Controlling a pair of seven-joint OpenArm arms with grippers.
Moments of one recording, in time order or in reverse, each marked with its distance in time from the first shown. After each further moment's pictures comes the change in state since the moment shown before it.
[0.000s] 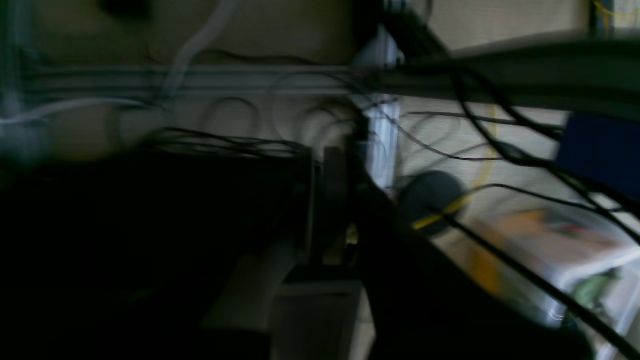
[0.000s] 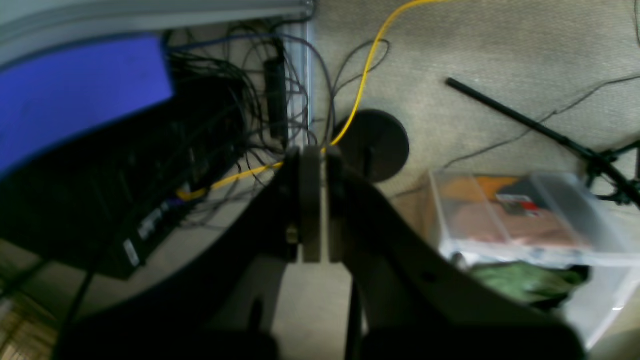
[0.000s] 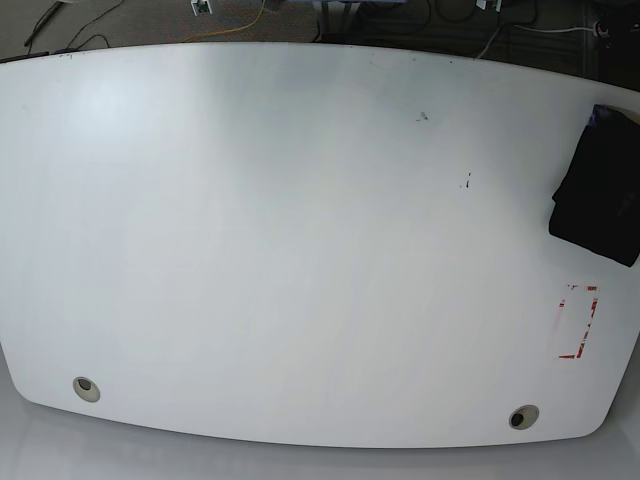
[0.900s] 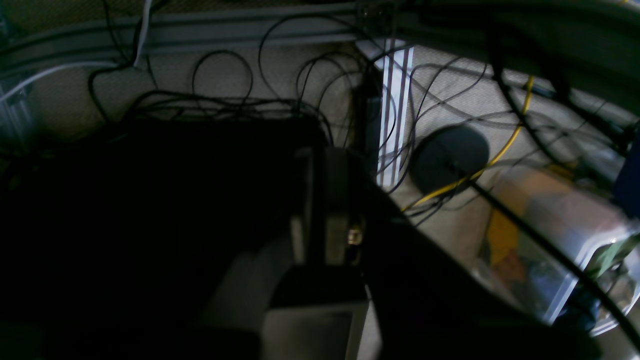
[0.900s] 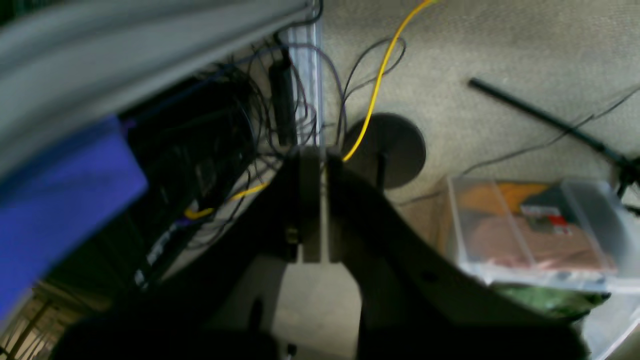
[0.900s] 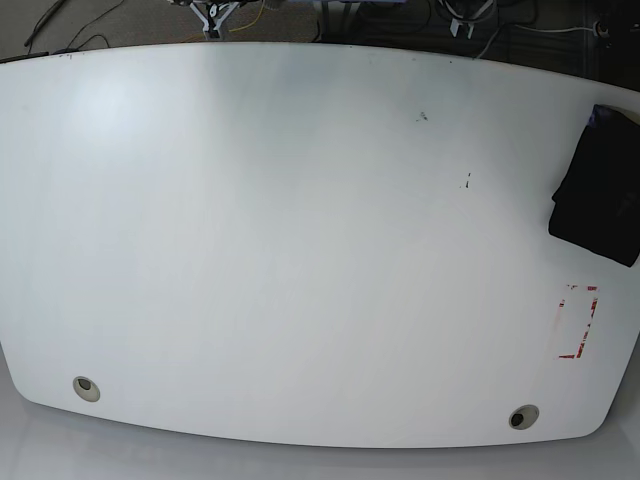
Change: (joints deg) left arm -24.2 -0.5 -0.1 -34.7 13.0 12.0 -0.3; right arm 21.4 1.4 0.1 -32.2 -6.8 -0.1 8.2
